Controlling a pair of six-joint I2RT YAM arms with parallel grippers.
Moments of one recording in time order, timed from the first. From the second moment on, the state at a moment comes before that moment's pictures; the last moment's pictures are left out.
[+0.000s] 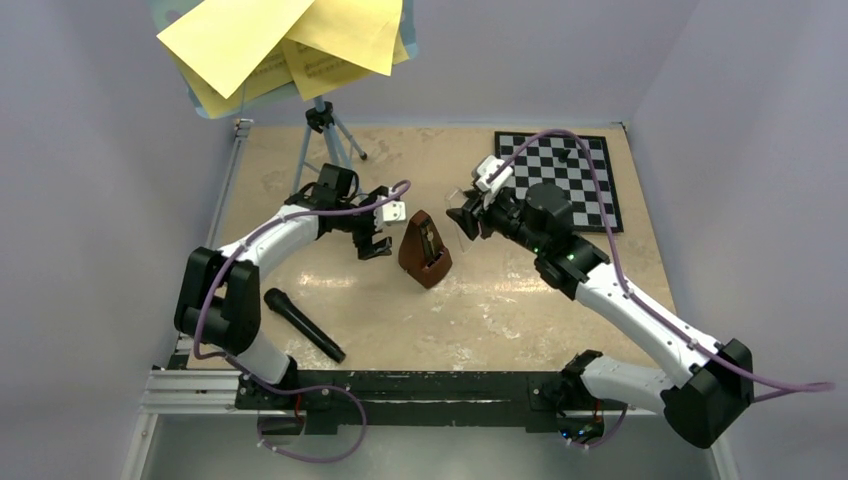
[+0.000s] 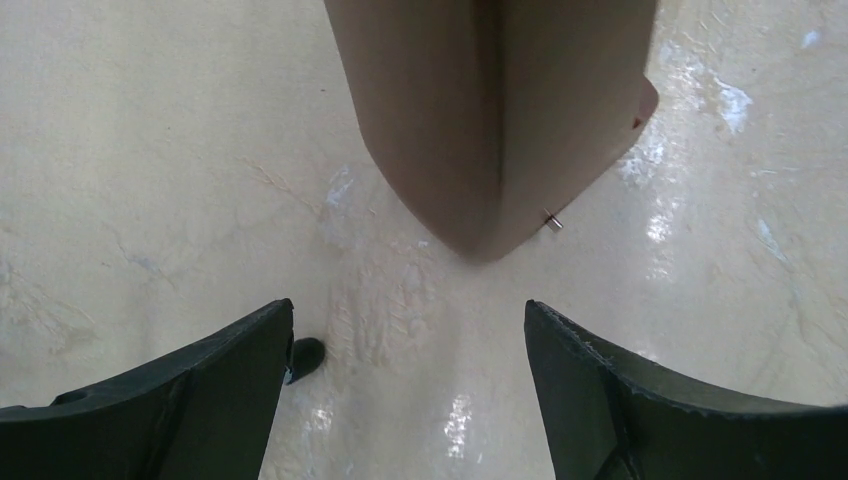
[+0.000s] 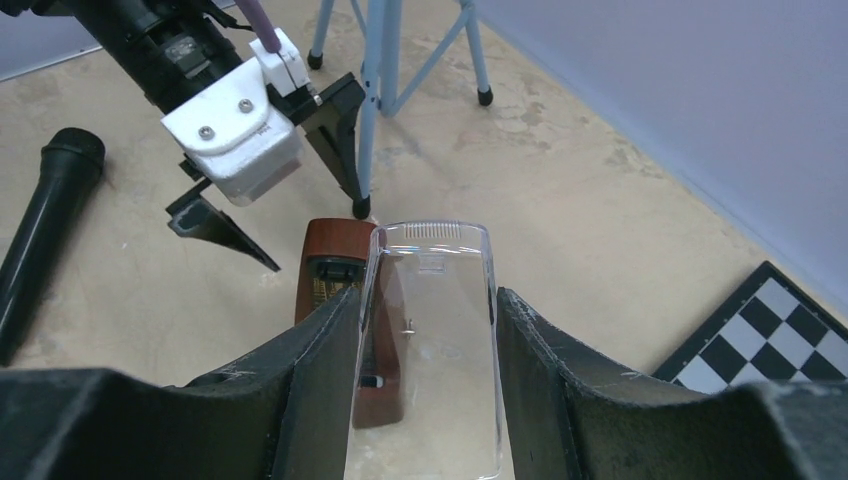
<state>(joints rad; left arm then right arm) -0.34 1.57 1.07 -0.45 0.69 0.97 0.62 1.08 0.91 0.02 -0.20 -0.16</state>
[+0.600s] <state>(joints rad) -0.42 1.55 0.99 -0.46 0.73 1.03 0.62 1.22 0.90 0.14 -0.31 -0.10</state>
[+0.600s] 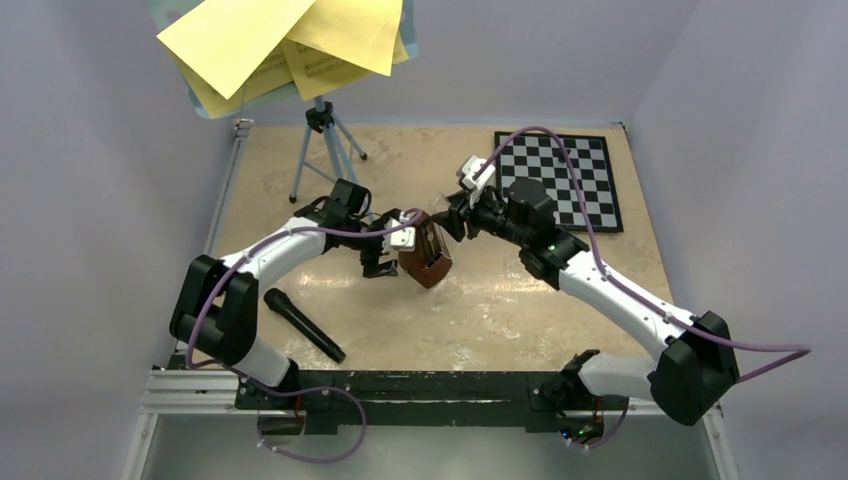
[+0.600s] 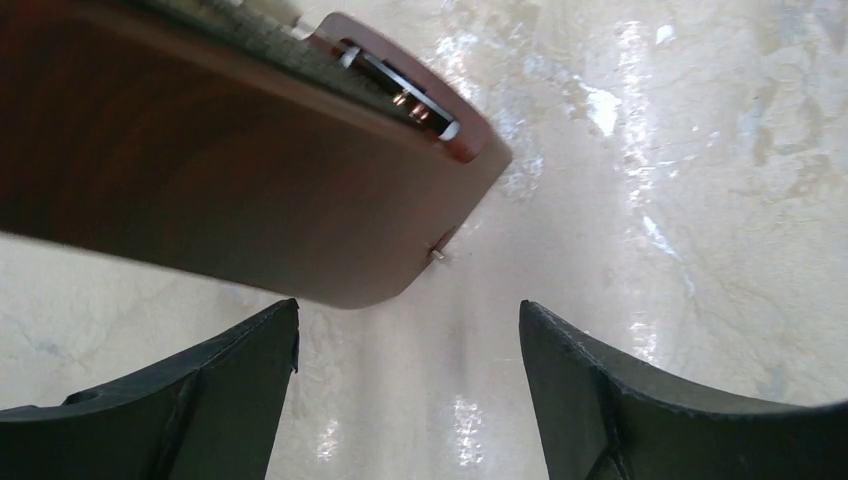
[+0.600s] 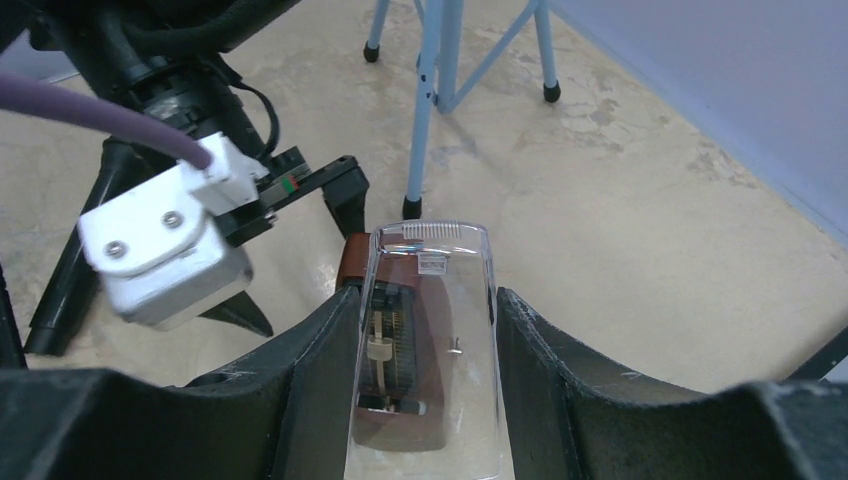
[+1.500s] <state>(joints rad) -0.47 1.44 0.97 -0.63 0.69 0.92 0.46 1.14 0.86 0.23 -0.70 -0.05</state>
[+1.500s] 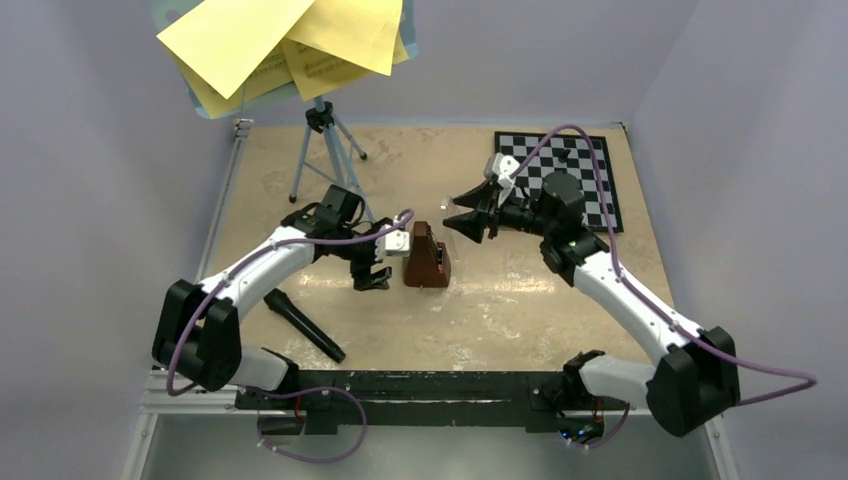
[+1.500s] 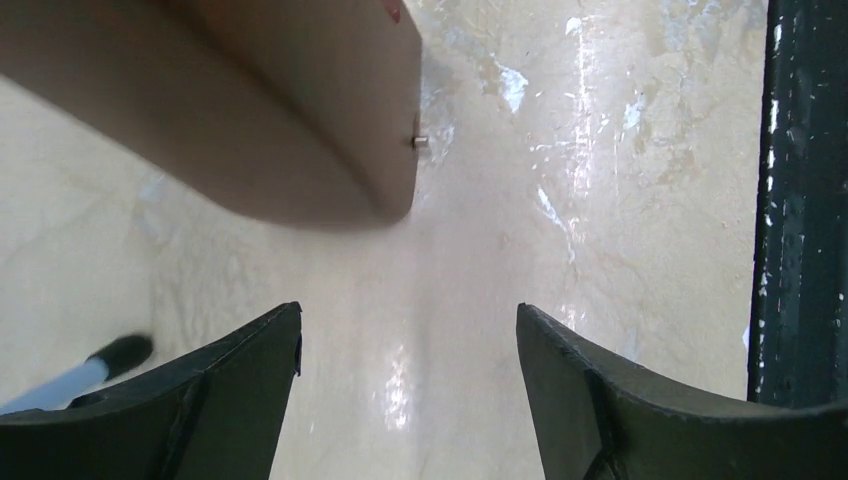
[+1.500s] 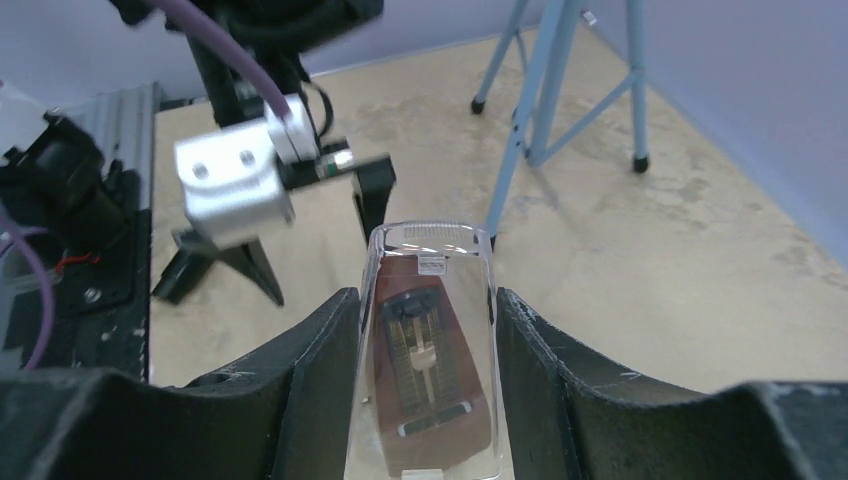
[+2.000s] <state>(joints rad) -0.44 1.34 1.04 -0.74 0.56 0.83 0.37 1.43 0.84 0.71 -1.05 0.04</state>
